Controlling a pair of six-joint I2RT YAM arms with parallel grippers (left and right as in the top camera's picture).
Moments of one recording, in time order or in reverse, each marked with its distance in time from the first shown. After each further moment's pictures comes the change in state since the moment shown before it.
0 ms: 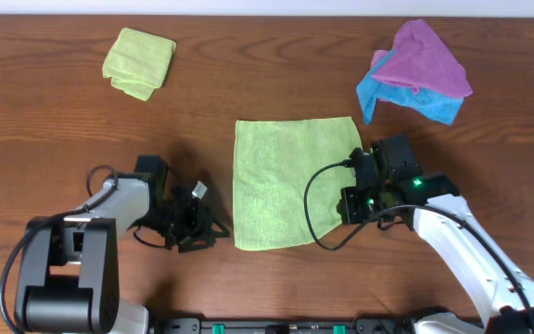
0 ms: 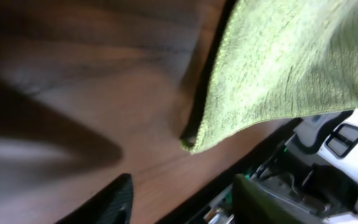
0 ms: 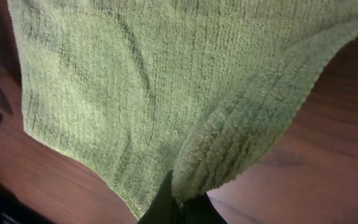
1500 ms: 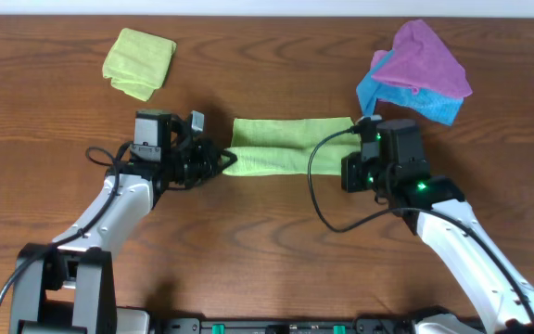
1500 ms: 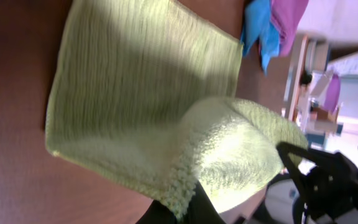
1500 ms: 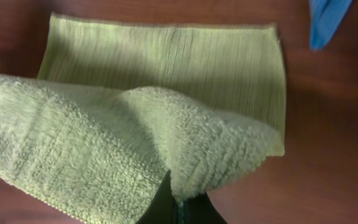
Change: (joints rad) left arm -0.072 -0.111 0.111 0.631 -0.046 -0.537; right arm 0.000 -0.034 0.000 0.386 0.188 0.007
